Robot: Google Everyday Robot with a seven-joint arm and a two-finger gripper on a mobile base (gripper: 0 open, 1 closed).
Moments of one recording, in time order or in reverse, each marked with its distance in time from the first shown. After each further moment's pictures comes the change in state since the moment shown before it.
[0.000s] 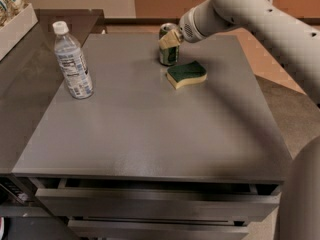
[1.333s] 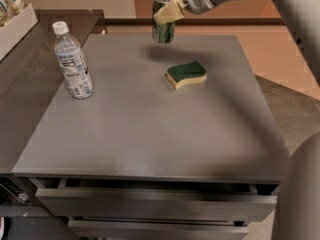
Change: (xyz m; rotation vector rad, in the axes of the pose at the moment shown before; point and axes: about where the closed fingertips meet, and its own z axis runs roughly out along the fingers) arm -0.069 0.018 -0.062 -0.129 -0.109 -0.139
